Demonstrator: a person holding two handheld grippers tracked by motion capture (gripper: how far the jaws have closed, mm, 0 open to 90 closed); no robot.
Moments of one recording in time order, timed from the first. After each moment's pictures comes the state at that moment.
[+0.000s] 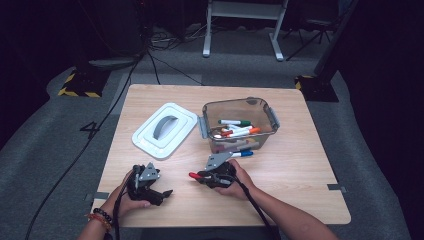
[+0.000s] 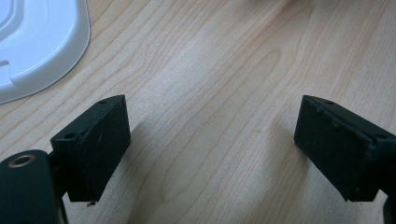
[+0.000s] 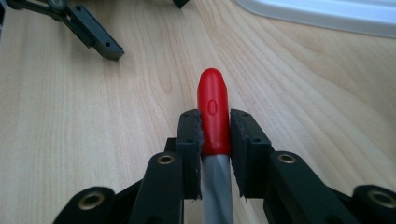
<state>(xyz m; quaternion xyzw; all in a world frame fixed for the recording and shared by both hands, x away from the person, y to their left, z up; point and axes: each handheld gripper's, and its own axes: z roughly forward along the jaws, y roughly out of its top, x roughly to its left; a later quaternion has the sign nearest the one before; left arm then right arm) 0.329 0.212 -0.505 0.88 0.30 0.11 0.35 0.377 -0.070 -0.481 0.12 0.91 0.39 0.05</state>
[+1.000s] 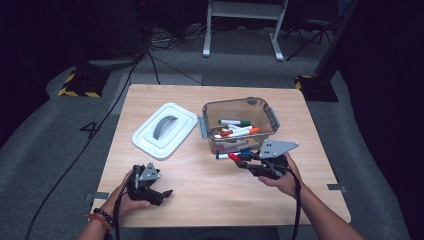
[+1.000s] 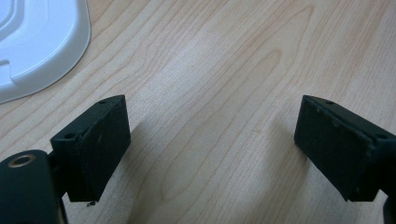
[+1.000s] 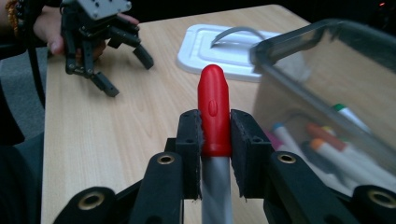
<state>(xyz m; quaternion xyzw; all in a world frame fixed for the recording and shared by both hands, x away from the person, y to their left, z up) 0.329 0.212 -0.505 0.88 0.30 0.11 0.35 0.363 -0.189 -0.391 0.15 0.86 0.48 0.12</state>
